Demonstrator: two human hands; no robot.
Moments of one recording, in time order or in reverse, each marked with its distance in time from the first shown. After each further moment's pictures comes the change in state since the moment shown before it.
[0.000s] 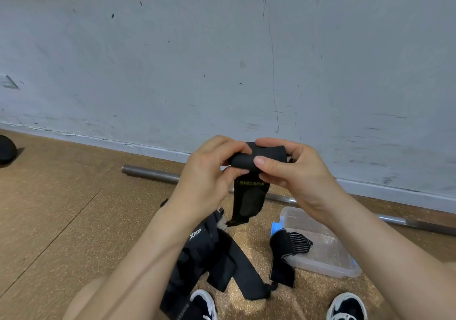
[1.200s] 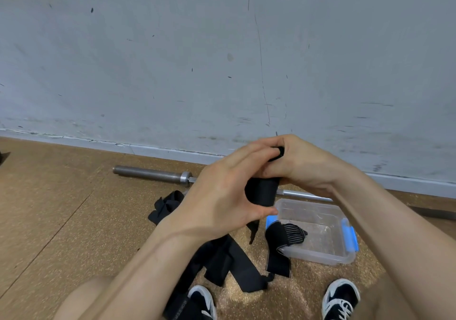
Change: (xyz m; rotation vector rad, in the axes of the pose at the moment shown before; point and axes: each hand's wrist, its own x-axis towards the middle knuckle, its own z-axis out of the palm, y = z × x) left_hand -0.010 0.026 0.018 0.054 -0.263 0.141; right_hand 0.008 -0.016 -0.021 -0.292 -0.355 0.093
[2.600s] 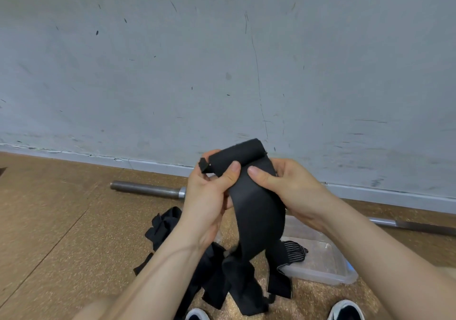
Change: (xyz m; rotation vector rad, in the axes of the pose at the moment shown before) left_hand 0.016 -0.009 0.010 -1.237 0.481 -0.716; right_hand -0.002 0.010 0.016 0.141 0.188 0.007
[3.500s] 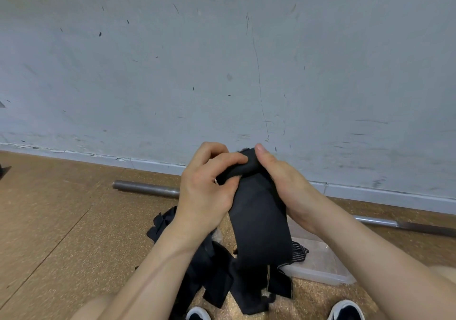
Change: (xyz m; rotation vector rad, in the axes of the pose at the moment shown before) left_hand 0.005 0.004 -0.012 0.979 0.011 0.896; right_hand -0.003 -0.007 0.011 0.041 -0.011 0.009
